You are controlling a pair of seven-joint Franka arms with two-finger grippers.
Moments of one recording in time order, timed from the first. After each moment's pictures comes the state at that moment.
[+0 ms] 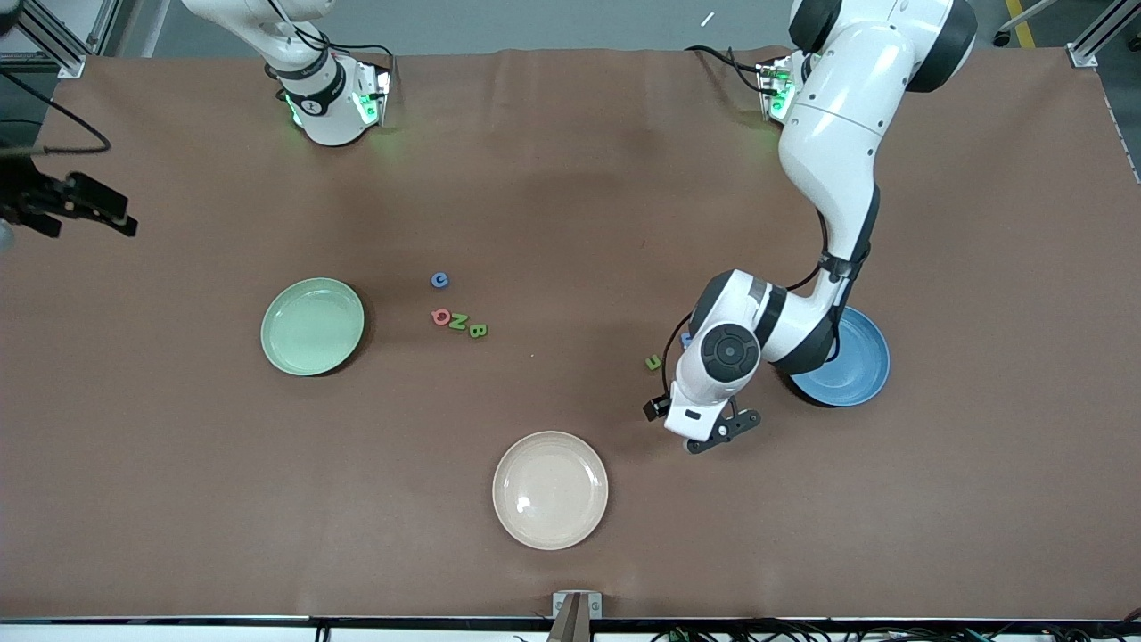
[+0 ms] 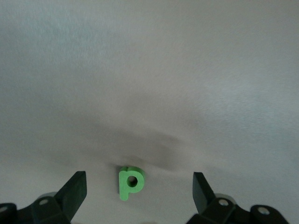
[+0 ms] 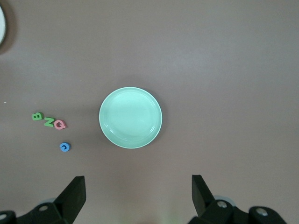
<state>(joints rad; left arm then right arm) -0.47 0.87 -0.03 -1.37 -0.02 2.21 -0.91 -0.01 -0.02 -0.07 -1.65 0.01 1.56 -0.07</state>
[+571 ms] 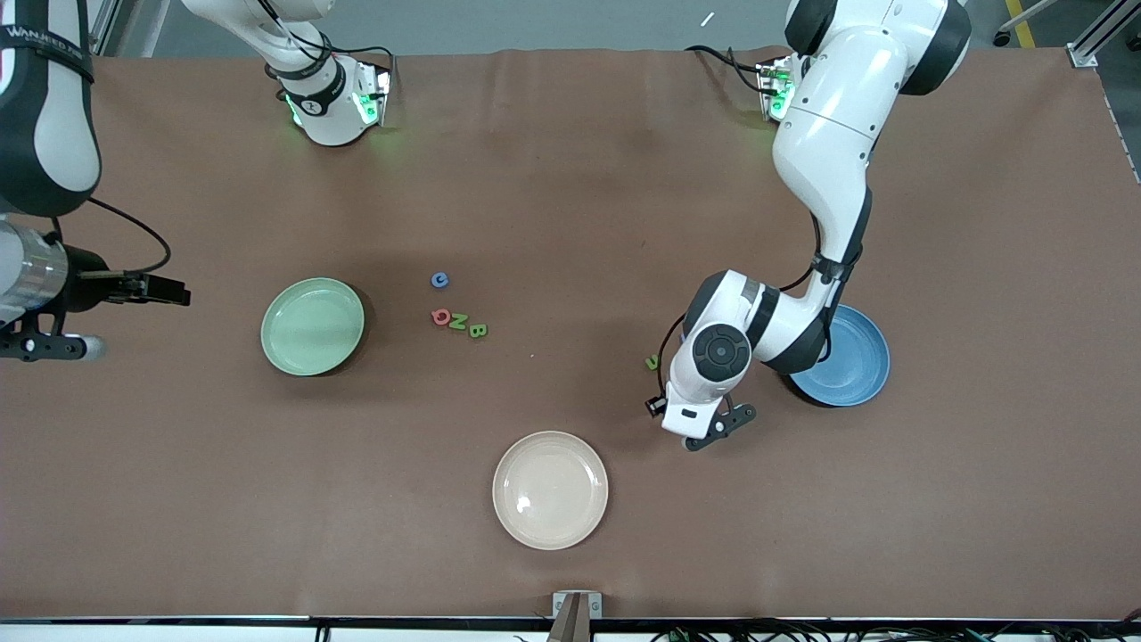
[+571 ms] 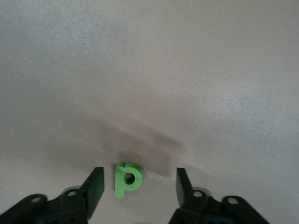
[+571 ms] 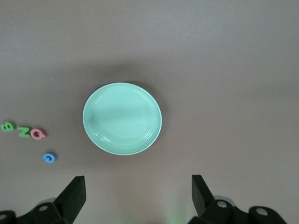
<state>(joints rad) -0.47 0.88 -0.02 -1.37 -0.01 2.21 -0.97 0.00 0.21 -0.07 -1.59 0.01 1.57 0.07</state>
